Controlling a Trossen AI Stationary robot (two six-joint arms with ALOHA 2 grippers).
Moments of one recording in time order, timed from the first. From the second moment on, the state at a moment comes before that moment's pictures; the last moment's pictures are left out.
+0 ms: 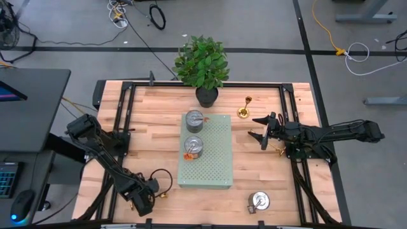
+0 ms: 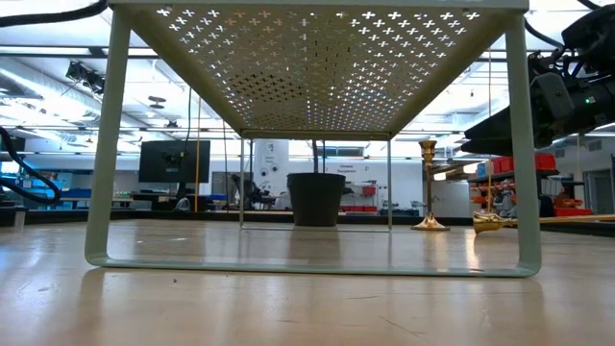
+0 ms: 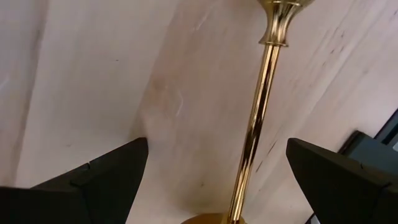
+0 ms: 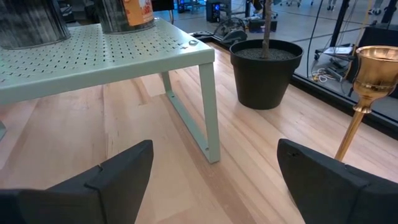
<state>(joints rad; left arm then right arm) -0.92 1.69 0.91 -0.58 0.07 -1.34 0.01 0.40 0.02 0.13 0.36 0.15</state>
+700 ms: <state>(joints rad) -0.91 1.69 0.91 -0.58 0.05 -1.30 0.01 0.40 0.02 0.16 0.37 0.18</state>
